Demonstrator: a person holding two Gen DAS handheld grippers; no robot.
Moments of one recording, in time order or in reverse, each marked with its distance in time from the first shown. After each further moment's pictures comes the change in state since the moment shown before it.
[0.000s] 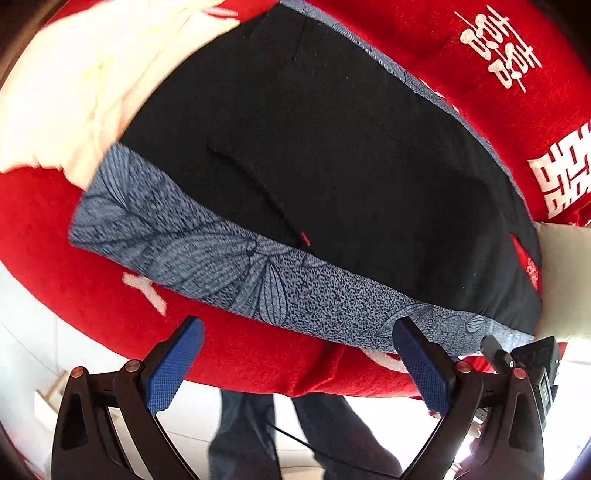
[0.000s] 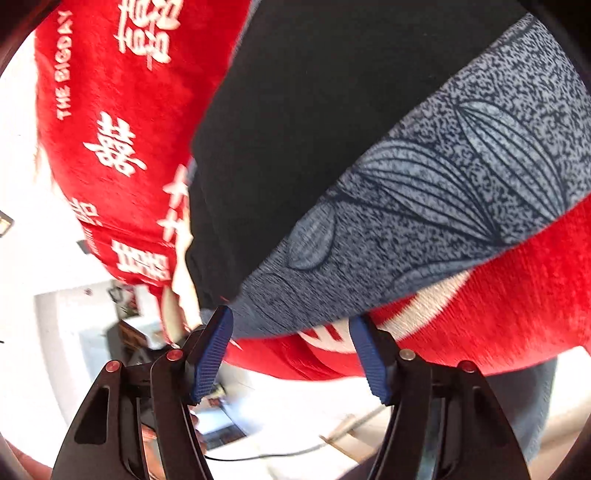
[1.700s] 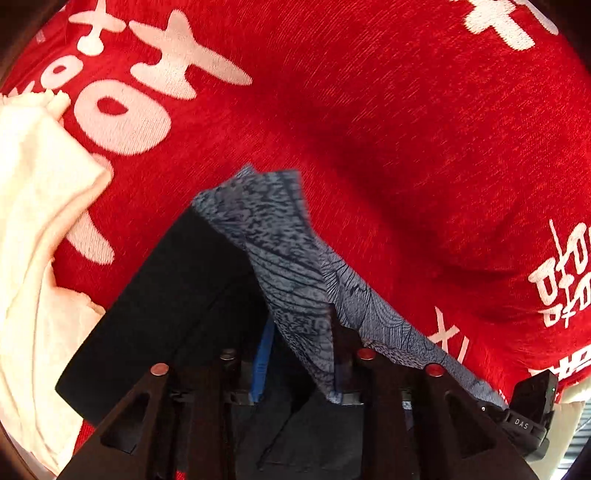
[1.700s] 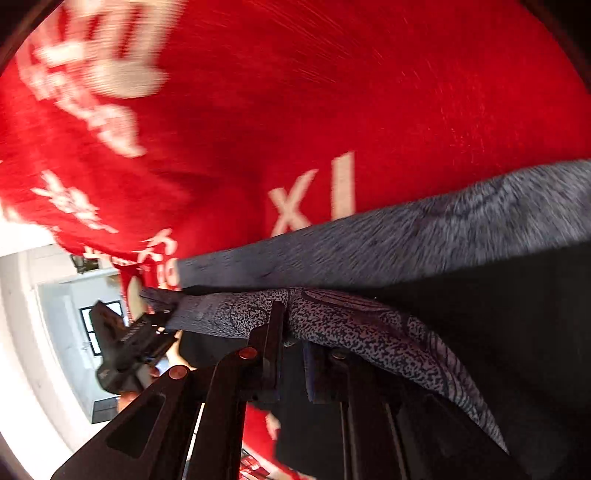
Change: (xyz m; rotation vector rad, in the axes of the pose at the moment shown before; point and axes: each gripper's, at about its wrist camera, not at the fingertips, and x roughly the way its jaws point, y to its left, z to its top) left arm 0.026 -0.050 0.297 -0.232 -0.216 0.018; right arm 0.099 0.123 0.321 -0.182 0.252 -0.216
